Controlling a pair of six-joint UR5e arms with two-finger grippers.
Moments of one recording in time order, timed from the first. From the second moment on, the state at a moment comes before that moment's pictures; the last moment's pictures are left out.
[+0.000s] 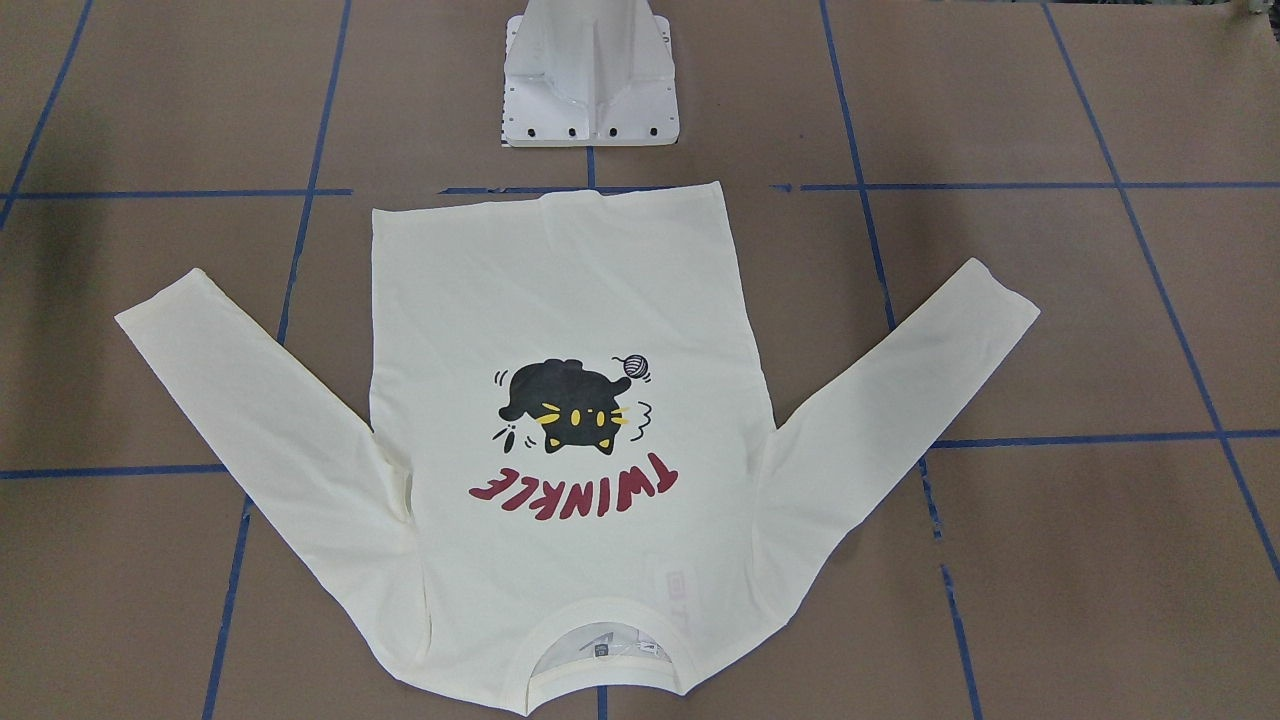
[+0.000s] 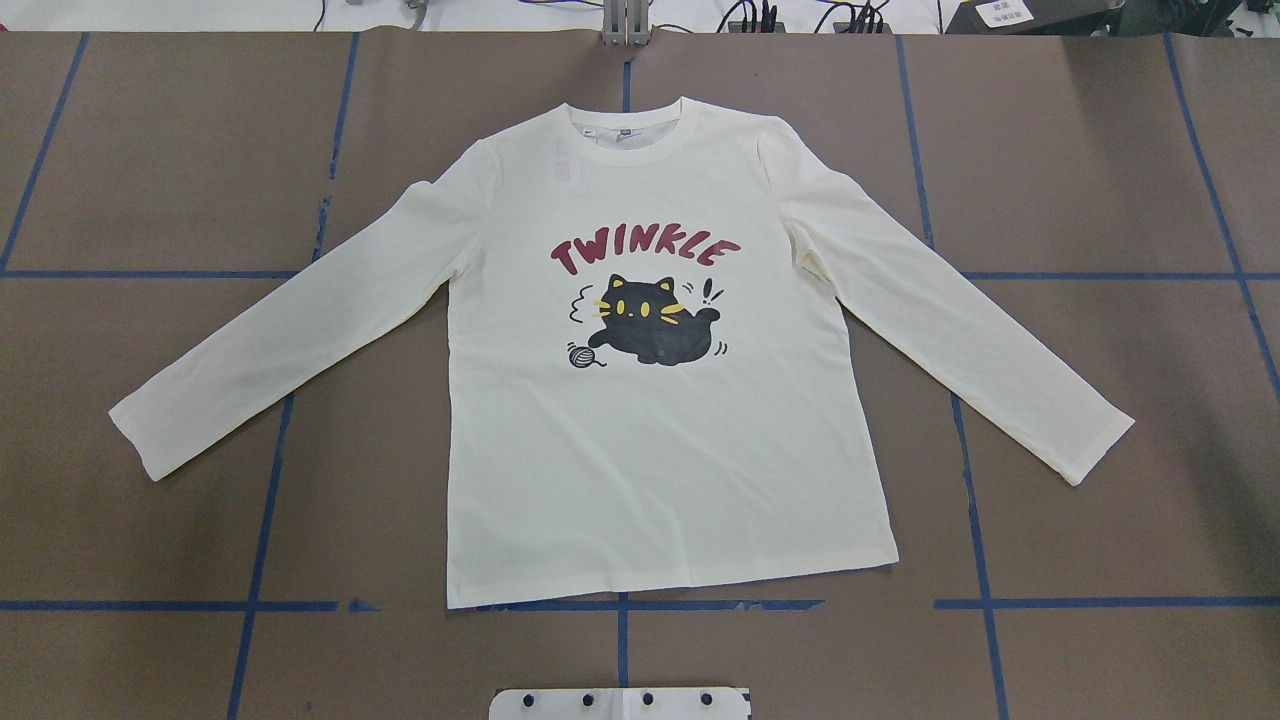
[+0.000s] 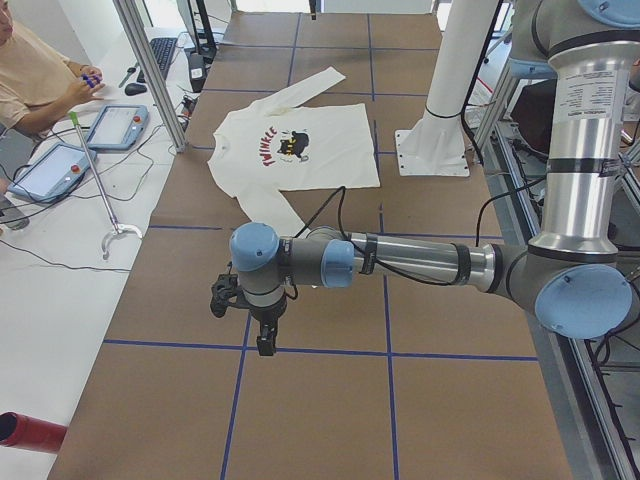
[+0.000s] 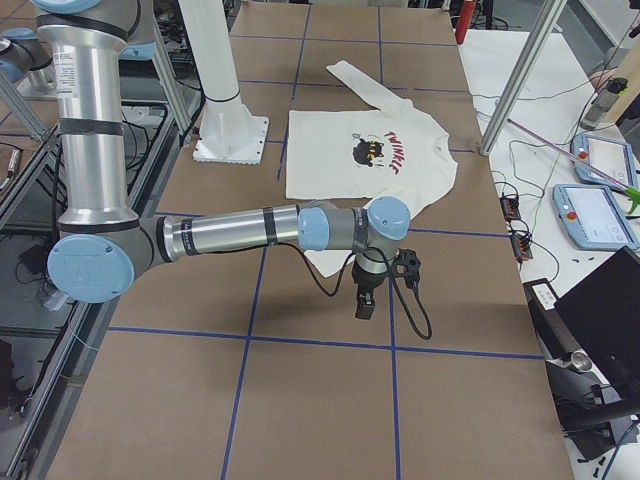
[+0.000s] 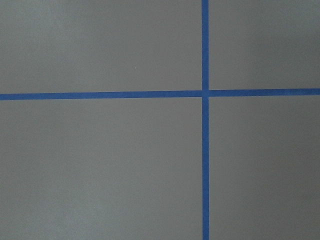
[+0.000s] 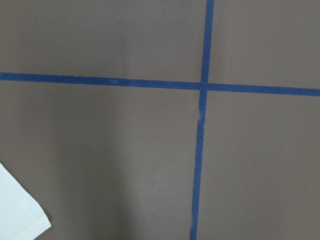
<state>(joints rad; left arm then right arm) -1.56 -1.57 -1.66 -1.51 -2.29 0.00 1.43 -1.55 1.71 -1.71 2.28 0.08</state>
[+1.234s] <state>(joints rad) -1.55 -1.55 -1.72 -1.61 -2.40 0.11 1.05 -1.74 1.72 -0.96 2.36 0.54</state>
